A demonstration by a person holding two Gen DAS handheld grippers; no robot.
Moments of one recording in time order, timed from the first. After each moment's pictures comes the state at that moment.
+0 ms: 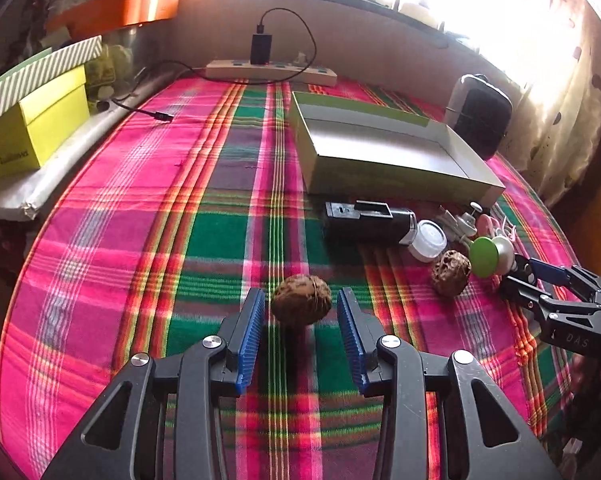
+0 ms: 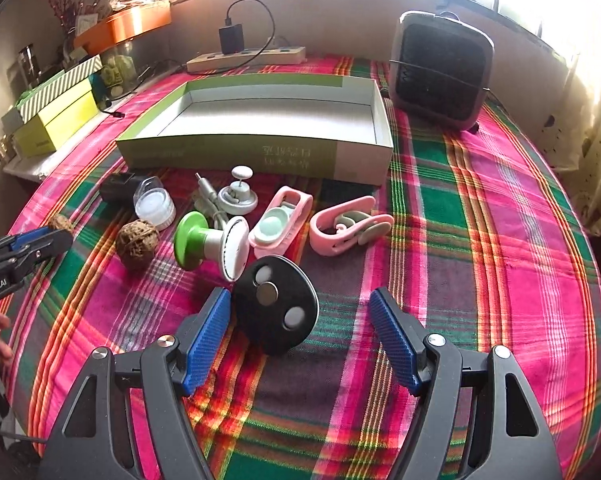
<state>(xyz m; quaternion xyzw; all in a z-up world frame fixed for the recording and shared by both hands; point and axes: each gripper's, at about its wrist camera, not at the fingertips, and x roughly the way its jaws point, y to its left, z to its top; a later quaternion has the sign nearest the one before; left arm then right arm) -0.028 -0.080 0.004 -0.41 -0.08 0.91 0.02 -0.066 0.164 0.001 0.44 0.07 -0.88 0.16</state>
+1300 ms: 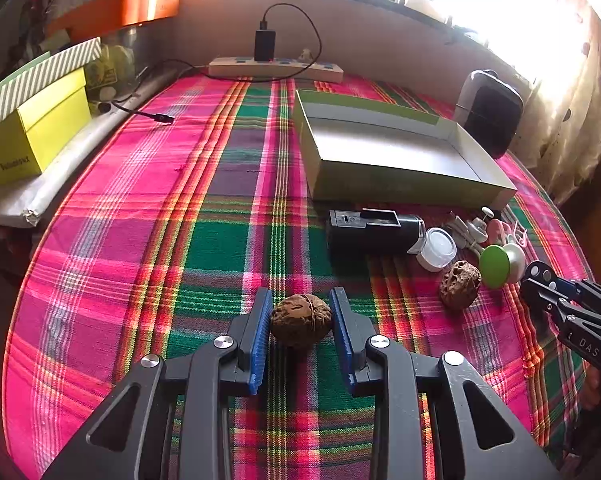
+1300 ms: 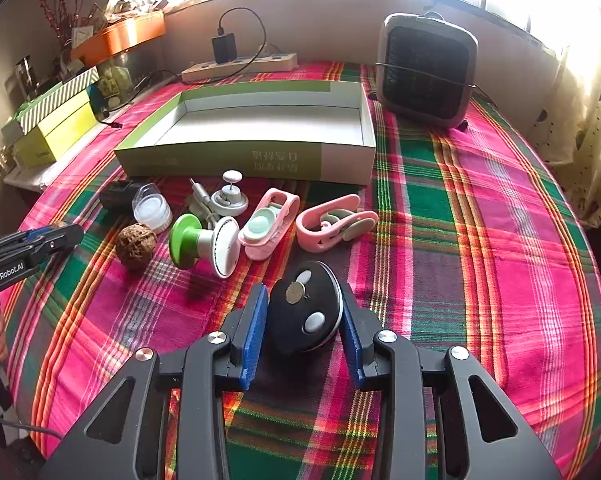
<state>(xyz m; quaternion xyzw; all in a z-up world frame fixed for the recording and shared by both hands) -0.036 -0.078 0.005 -0.42 -0.07 0.90 0.01 -0.061 0.173 0.004 0.43 0.05 -0.89 0.15</state>
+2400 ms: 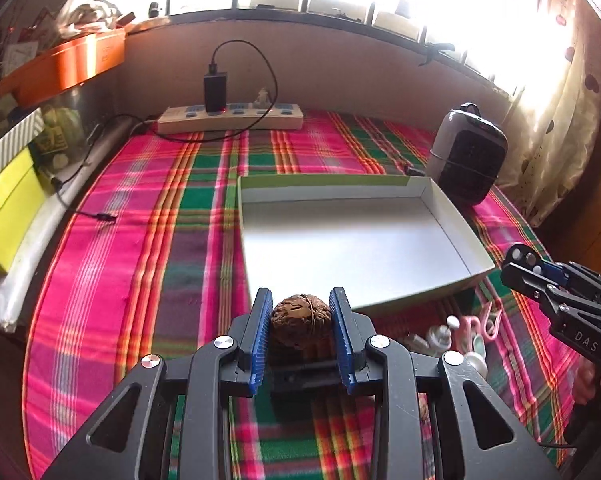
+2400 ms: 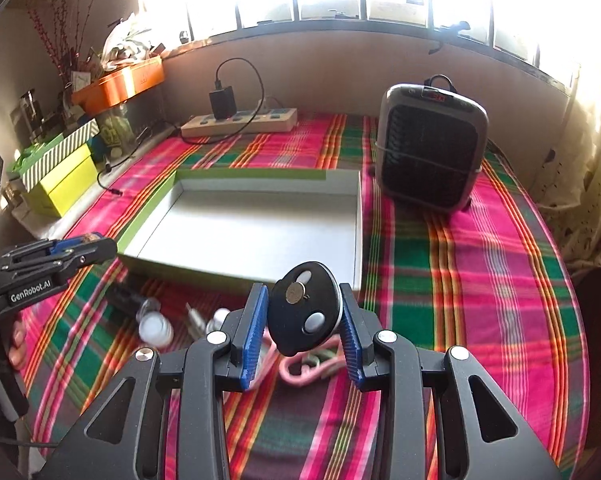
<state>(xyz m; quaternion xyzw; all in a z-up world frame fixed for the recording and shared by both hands) -0.120 -0.049 0.059 -0.39 -0.05 0.92 0.06 -0.124 0.173 0.057 0.38 0.04 -0.91 0.17</state>
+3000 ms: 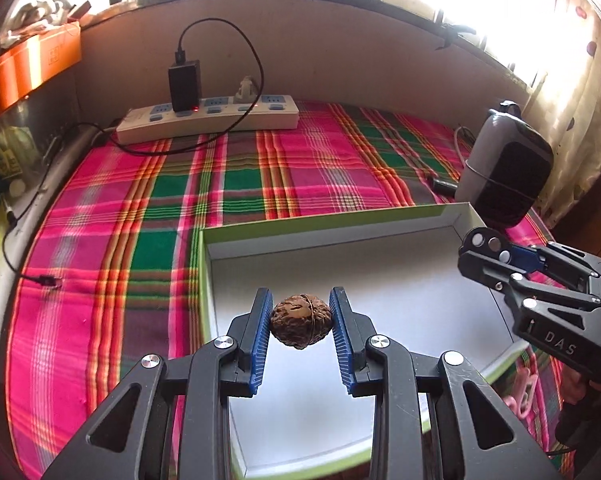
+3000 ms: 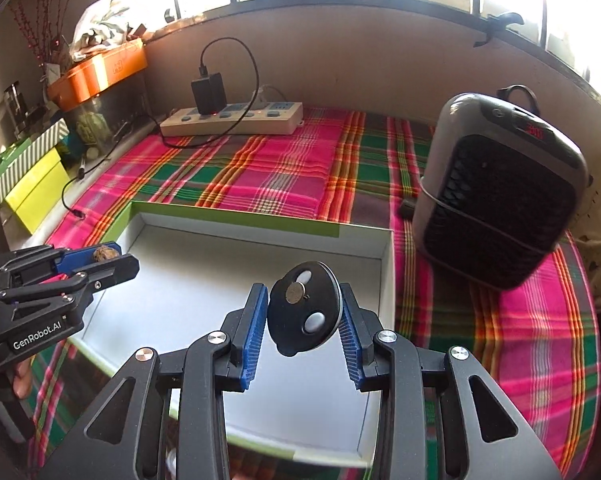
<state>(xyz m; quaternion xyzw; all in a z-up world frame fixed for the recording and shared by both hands) -0.218 -0.038 0.036 -0.43 -0.04 0.90 0.06 -0.237 0.146 0.034 0.41 0.06 -0.89 0.19</state>
